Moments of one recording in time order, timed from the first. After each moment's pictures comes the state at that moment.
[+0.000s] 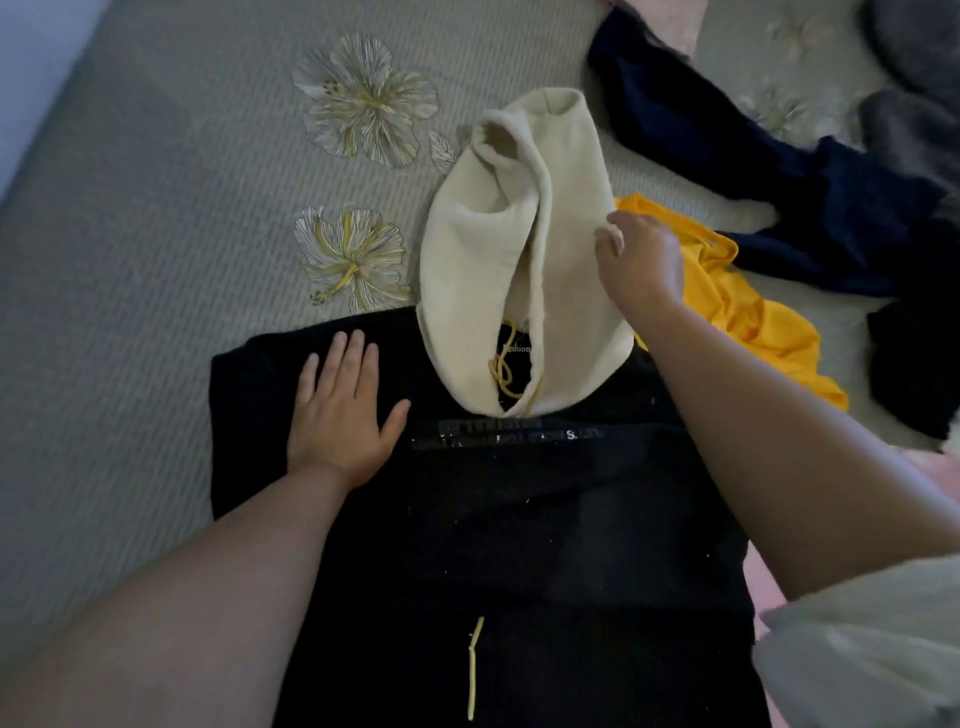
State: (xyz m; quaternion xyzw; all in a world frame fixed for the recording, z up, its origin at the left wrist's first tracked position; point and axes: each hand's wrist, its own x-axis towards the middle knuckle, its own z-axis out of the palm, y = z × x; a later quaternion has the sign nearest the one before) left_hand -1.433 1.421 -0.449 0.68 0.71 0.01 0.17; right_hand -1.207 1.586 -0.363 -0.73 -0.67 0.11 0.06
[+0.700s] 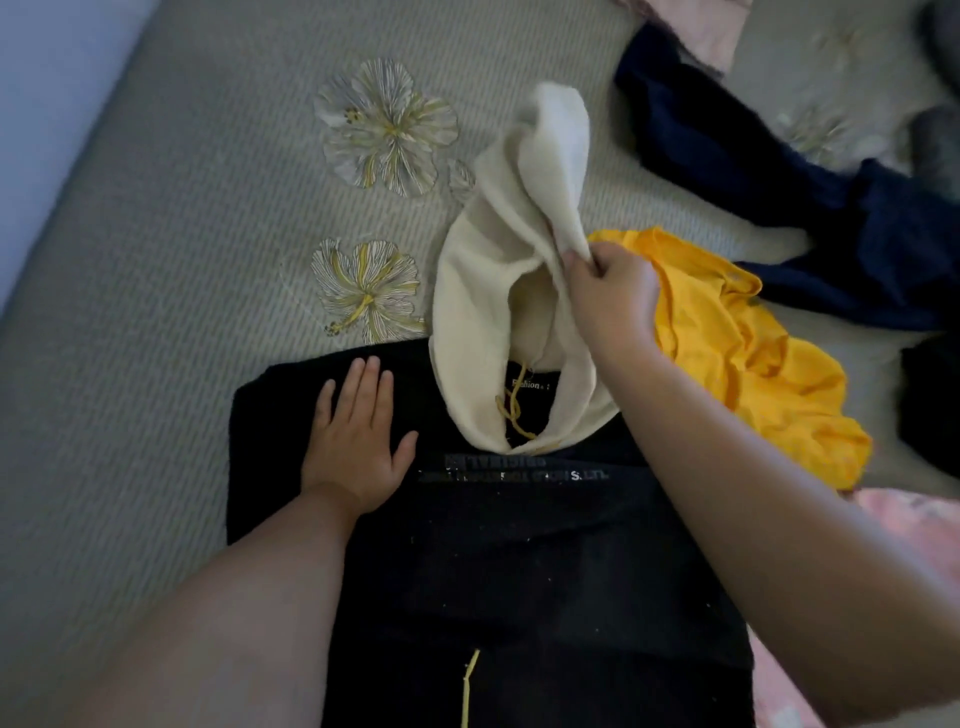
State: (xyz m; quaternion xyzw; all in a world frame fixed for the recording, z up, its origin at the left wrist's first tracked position) left_hand -1.433 1.429 -0.455 0.68 0.70 -0.11 0.18; right_hand -1.258 1.581 -0.346 -0.76 -0.57 0.26 0.18
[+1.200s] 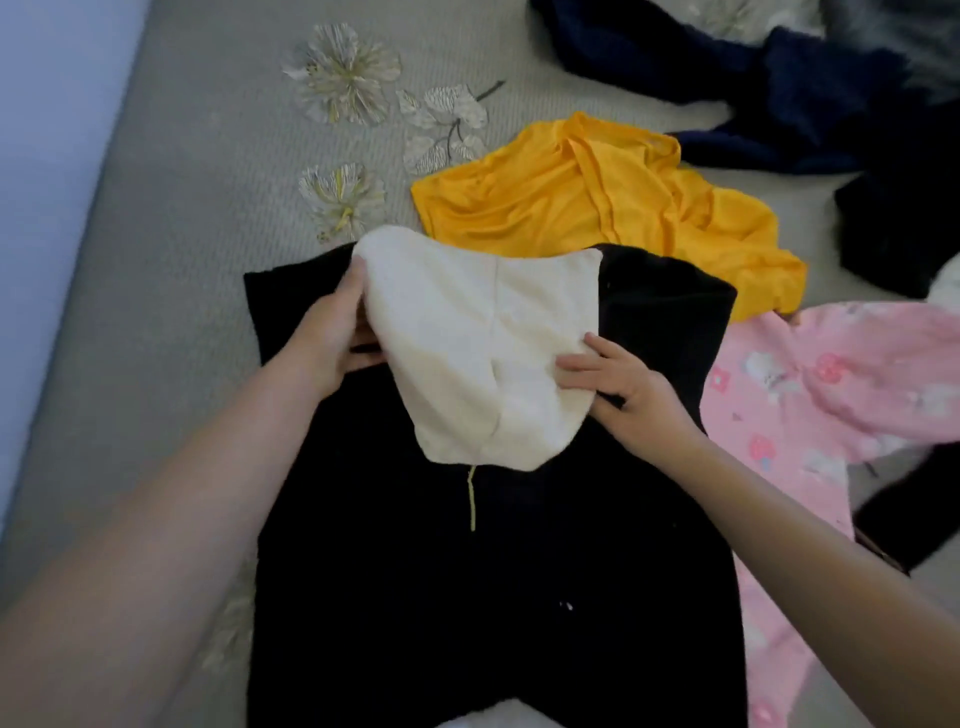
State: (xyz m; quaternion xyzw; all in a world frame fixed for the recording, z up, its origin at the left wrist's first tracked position) left_hand -1.418 1.396 -0.325 0.19 0.68 0.30 0.65; right_hand -1.154 1.339 -0.306 -0.56 -0.72 0.38 0.17
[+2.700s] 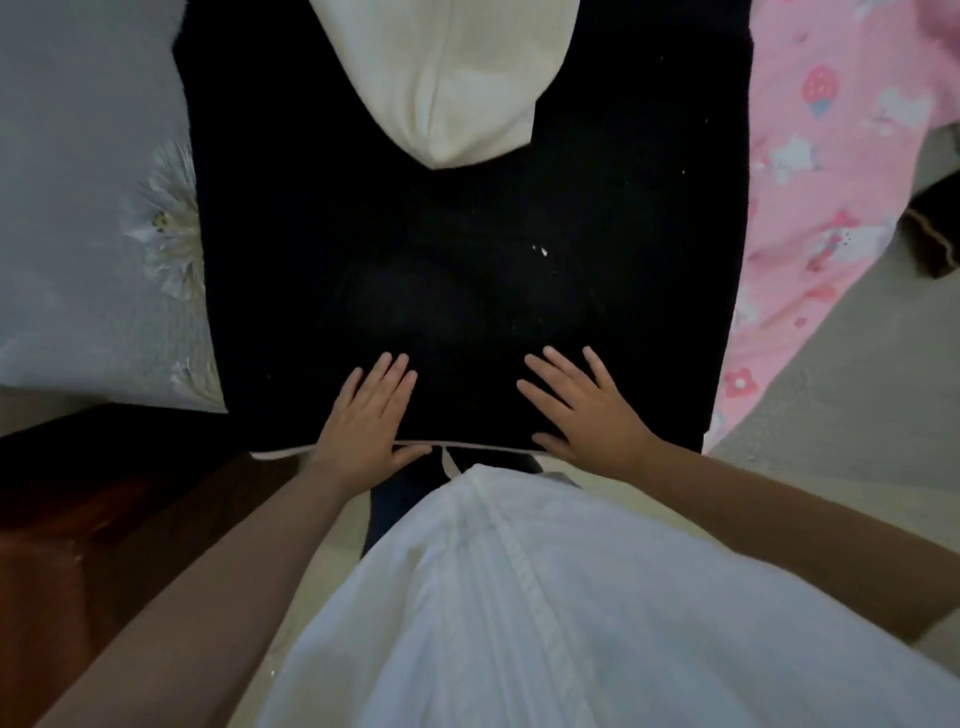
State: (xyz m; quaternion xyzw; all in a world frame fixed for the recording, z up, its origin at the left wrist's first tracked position) left_hand -1.367 0.965 -0.416 0.75 0.55 -0.23 0.28; right_hand -1.106 1.009 -0.378 -0.38 -0.86 0.27 -0.20
